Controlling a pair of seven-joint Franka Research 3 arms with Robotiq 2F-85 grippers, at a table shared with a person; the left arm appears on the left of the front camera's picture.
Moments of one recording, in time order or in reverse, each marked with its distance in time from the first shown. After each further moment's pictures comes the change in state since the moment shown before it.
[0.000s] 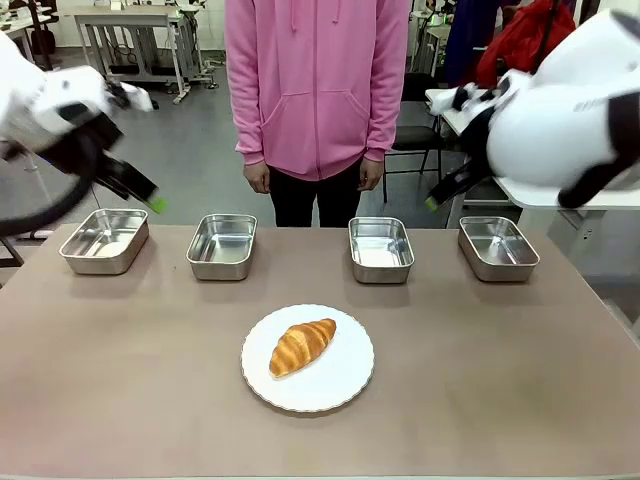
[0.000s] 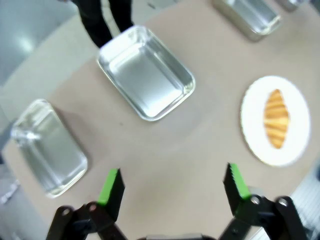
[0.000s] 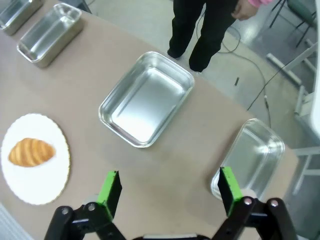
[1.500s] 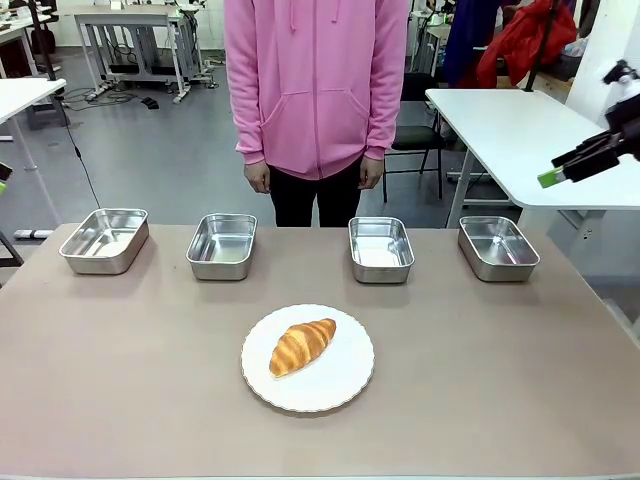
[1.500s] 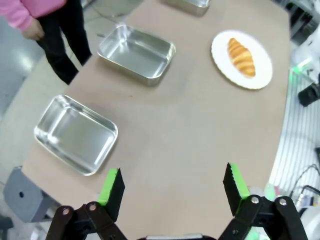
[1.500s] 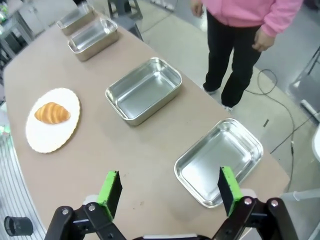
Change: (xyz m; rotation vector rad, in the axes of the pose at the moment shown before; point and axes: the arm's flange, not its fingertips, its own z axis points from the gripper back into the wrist) left arm -0.109 0.137 0.101 -0.259 -0.142 -0.280; right arm -0.095 -0.164 0.053 0.299 -0.228 0.098
